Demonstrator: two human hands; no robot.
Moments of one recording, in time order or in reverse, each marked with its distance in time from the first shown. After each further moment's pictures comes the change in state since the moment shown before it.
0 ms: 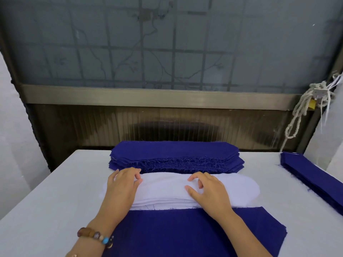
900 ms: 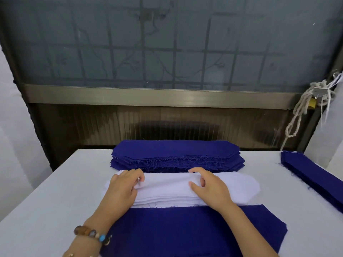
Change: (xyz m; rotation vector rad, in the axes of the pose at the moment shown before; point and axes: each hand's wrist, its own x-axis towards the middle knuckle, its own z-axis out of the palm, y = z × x) left_hand -0.001 -0.009 -0.010 -0.032 -0.120 0.130; right_hand 0.011 -0.001 -0.007 0.093 -0.107 0.091
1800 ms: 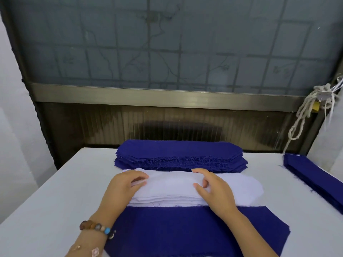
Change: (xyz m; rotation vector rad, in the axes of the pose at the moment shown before) left_hand 0.001 -0.011 0.002 -0.257 0.160 -0.027; right_hand -0.014 0.000 0.002 0.015 0.121 -0.105
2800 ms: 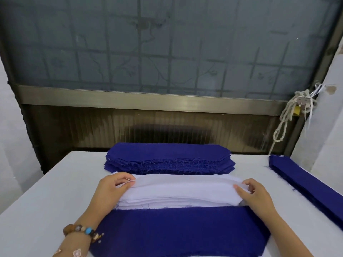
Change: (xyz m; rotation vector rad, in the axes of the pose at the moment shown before) left_hand 0.001 -0.011 0.005 -0.285 0.005 -0.213; right_hand -0.030 0.099 -0.079 0.114 0.163 0.499
